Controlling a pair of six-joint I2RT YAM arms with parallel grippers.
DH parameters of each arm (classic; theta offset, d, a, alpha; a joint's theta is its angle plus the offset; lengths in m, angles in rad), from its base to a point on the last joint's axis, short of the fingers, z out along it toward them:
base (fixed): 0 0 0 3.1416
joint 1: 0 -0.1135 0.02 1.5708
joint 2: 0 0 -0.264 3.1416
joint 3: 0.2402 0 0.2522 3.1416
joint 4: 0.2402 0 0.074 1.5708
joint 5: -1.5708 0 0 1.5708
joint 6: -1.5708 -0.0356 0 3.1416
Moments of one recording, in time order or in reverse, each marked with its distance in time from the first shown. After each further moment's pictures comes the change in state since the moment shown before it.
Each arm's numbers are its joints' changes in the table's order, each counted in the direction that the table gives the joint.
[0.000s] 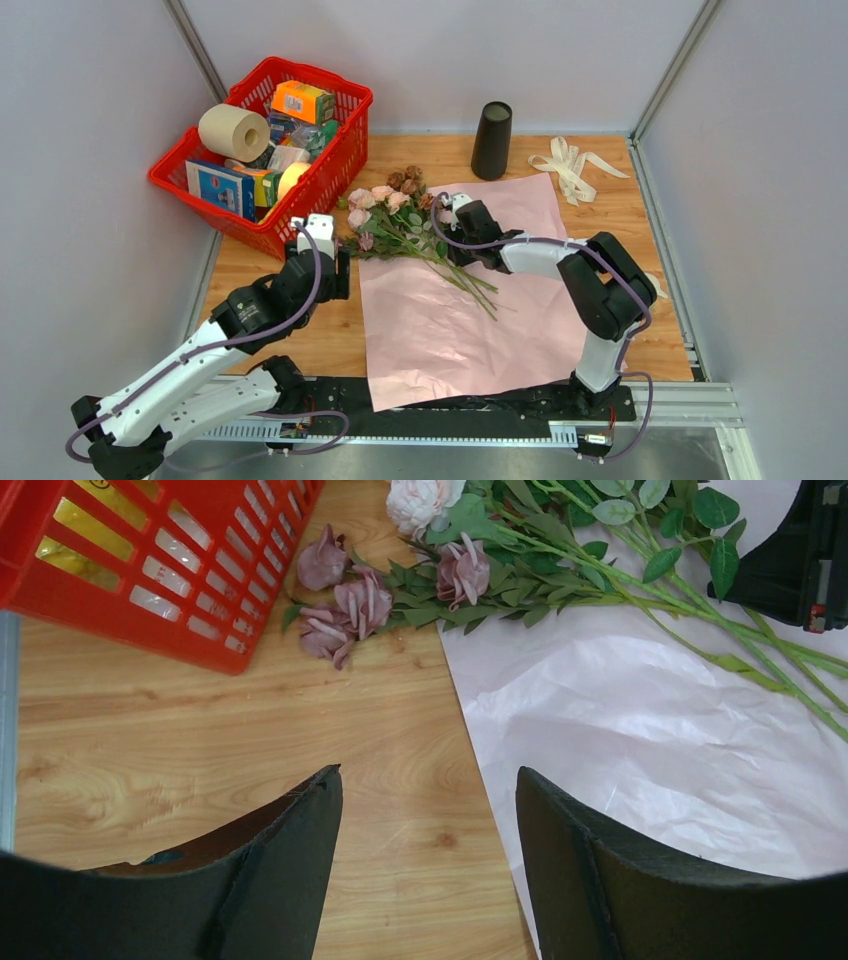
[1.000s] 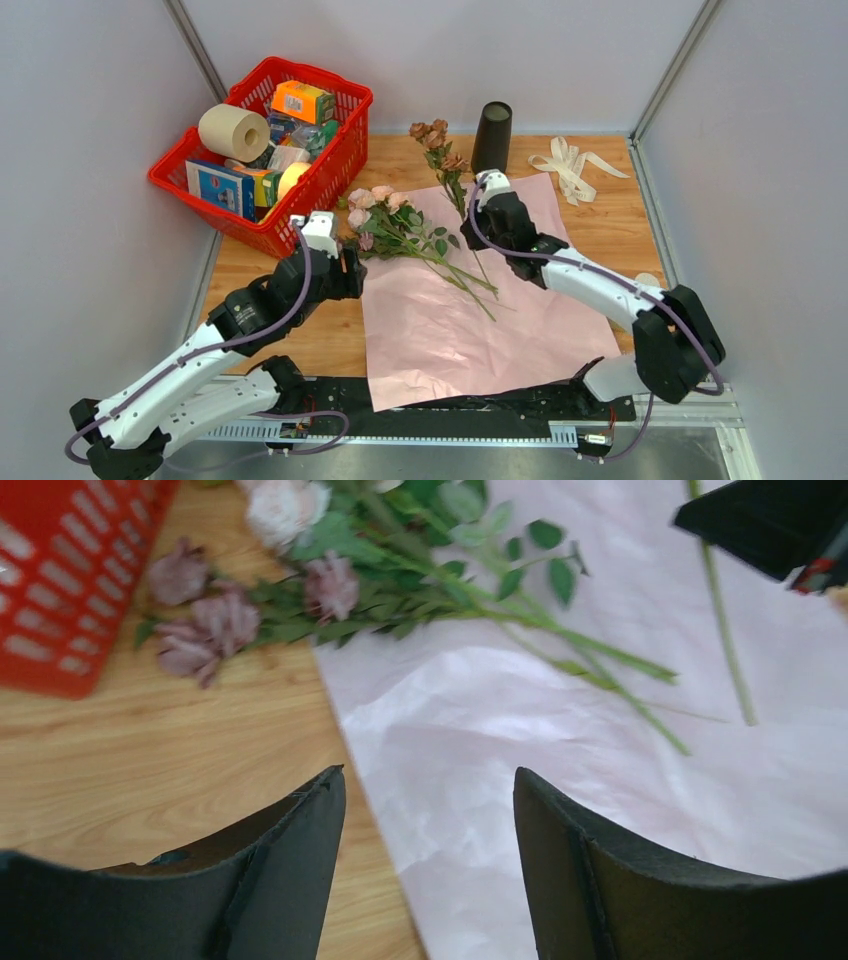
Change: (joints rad) left arm 0.000 -0.008 0.000 -0.063 -0.129 0.076; right arm 0.000 -0.373 -0.094 0.014 -0.142 -0.084
